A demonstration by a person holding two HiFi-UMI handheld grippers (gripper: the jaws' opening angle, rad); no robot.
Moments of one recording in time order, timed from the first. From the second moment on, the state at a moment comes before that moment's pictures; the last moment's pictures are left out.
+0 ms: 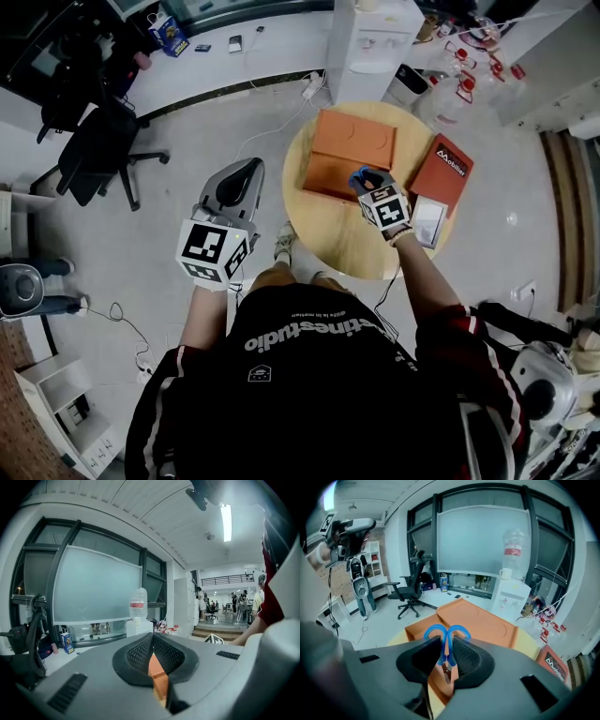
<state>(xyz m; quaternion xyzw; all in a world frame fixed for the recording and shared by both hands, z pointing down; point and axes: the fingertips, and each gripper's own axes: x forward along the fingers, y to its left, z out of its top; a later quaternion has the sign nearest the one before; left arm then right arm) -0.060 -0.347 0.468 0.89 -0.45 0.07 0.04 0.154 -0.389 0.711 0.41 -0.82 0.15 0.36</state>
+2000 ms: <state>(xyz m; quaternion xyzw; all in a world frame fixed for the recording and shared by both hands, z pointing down) -0.036 -0.267 0.379 0.86 -0.51 0.00 0.00 0.208 -0.292 0.445 0.50 -0.85 0.07 0.12</state>
